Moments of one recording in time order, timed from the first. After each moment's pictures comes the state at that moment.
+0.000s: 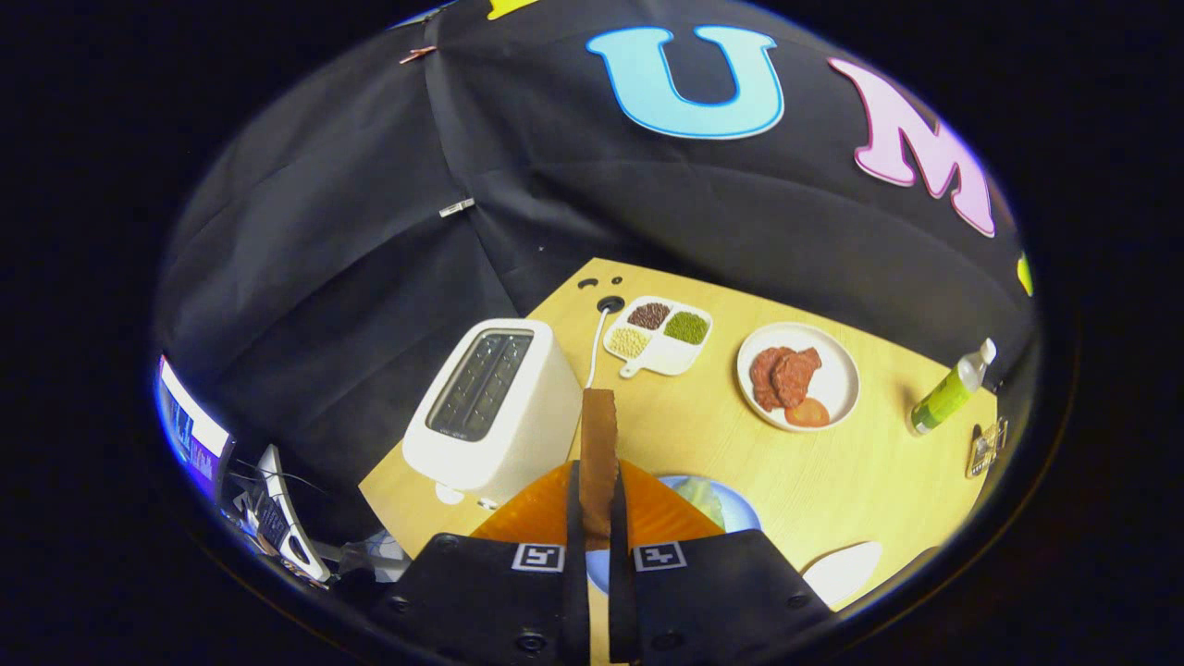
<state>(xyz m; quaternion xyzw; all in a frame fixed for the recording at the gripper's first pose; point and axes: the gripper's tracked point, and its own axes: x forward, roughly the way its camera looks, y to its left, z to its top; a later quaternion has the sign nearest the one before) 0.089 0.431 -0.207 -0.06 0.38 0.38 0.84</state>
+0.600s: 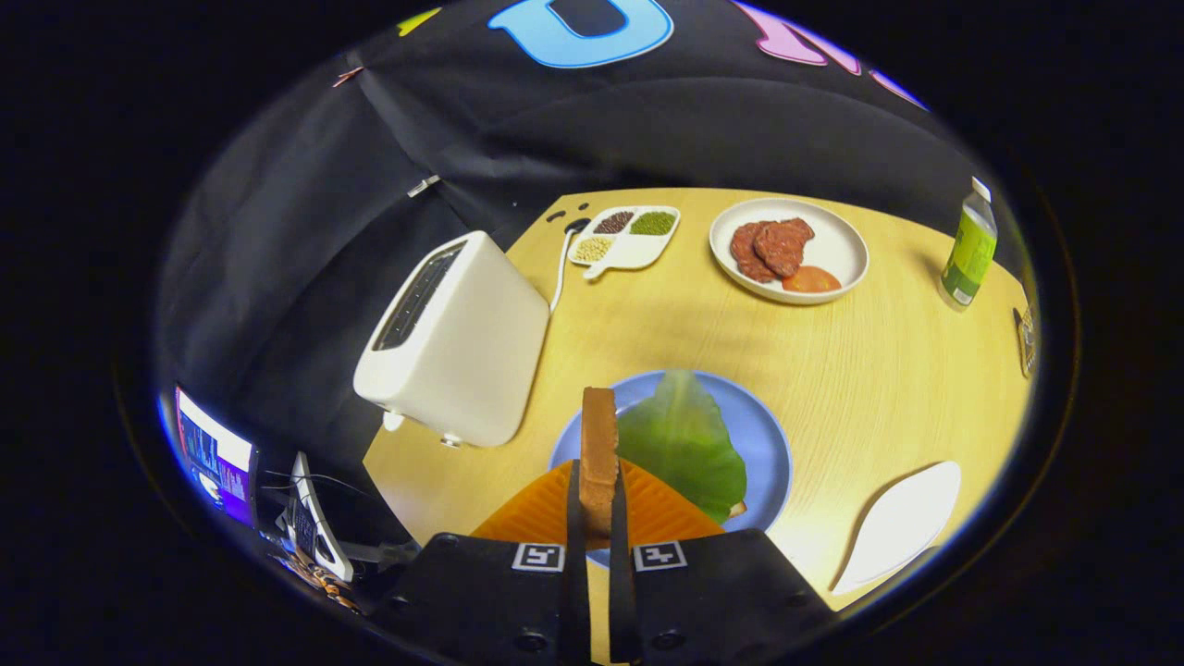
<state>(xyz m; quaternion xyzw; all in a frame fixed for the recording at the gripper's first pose) 0.076 0.369 -0.314 0.02 0.46 0.37 0.81</state>
